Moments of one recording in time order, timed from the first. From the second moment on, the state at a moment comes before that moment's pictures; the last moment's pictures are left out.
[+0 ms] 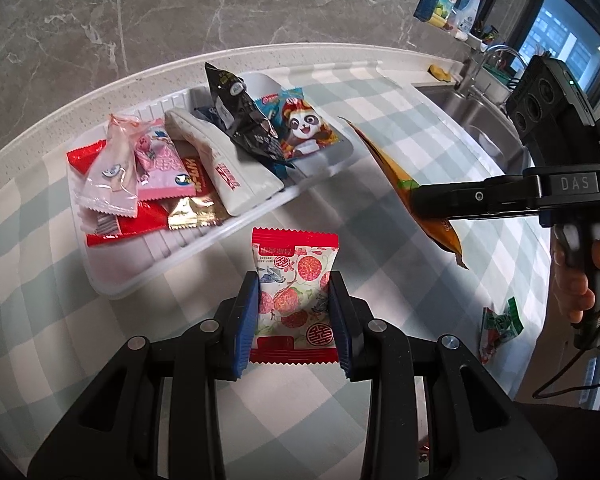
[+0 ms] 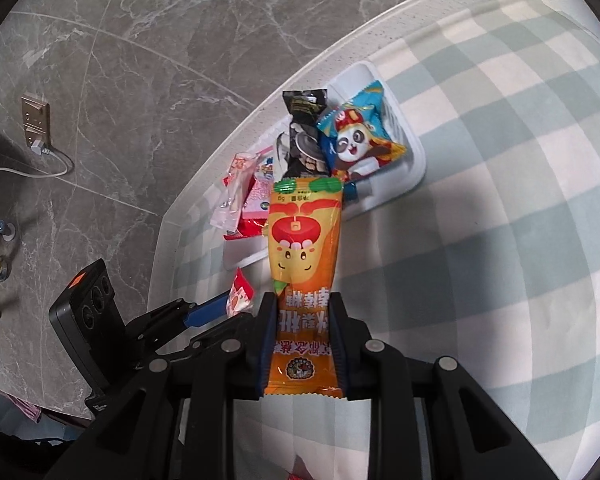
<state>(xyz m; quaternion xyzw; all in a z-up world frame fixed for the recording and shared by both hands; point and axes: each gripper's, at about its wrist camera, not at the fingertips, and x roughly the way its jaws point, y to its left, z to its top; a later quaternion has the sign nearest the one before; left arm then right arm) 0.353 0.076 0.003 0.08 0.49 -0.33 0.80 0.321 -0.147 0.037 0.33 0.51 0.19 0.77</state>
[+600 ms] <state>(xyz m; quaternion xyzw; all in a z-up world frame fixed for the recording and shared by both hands) 0.397 0.082 0.018 0.07 0.47 -0.31 0.82 0.369 -0.136 0.046 0.31 0.50 0.21 0.78</state>
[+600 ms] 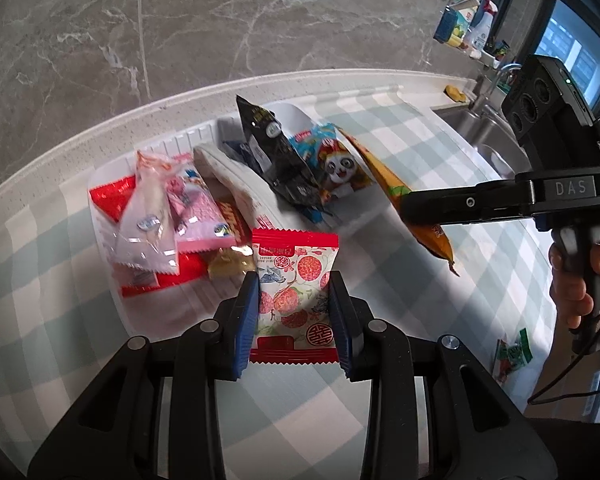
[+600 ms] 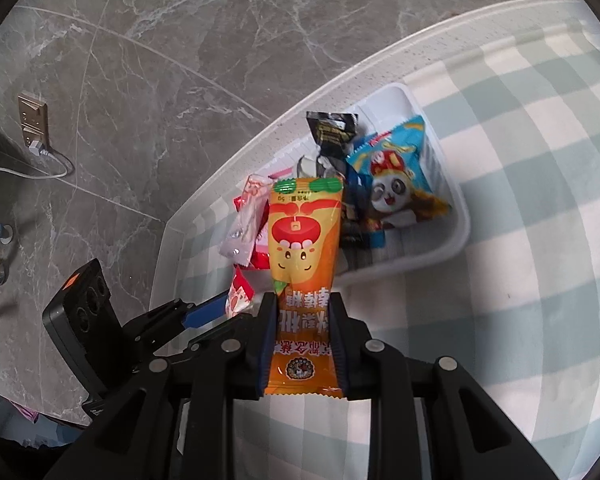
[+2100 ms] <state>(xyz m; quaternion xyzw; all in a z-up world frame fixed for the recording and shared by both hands) 0.502 0.119 0.028 0.04 0.46 -0.25 0.85 0.477 -0.093 0.038 0.27 0.51 0.23 0.78</state>
